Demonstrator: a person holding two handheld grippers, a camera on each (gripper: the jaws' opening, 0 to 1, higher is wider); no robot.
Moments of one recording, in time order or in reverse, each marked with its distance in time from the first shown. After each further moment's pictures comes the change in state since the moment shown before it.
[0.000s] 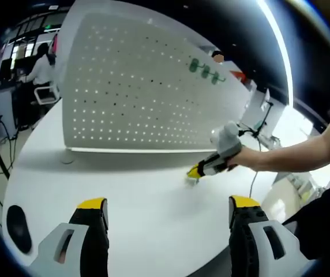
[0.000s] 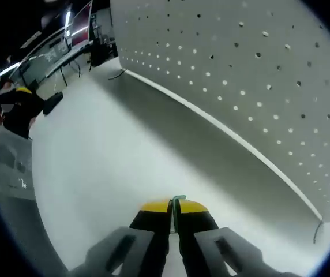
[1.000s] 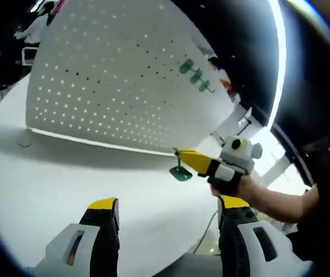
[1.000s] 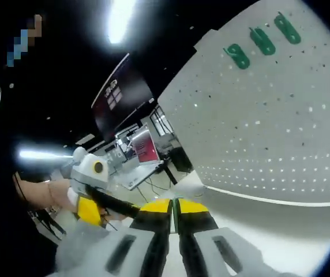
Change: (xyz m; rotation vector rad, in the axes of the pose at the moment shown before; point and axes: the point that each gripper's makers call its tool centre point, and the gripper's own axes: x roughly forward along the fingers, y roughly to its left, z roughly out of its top) left arm 0.028 -0.062 0.034 -0.298 0.099 -0.314; right arm -0.139 0.140 0.111 0.157 -0.693 0.622
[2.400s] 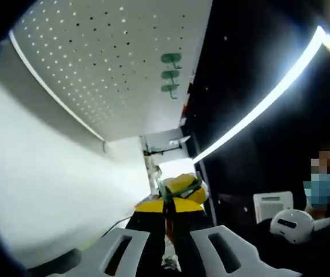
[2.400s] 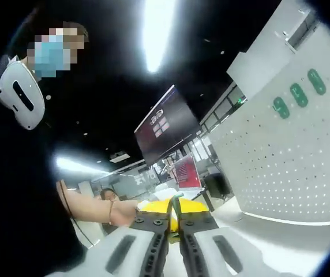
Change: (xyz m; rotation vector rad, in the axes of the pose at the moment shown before) left arm 0.021 -0.091 0.011 -0.496 0.012 -0.528; right arm -0.048 0.074 0.044 -0.085 -0.165 0.207
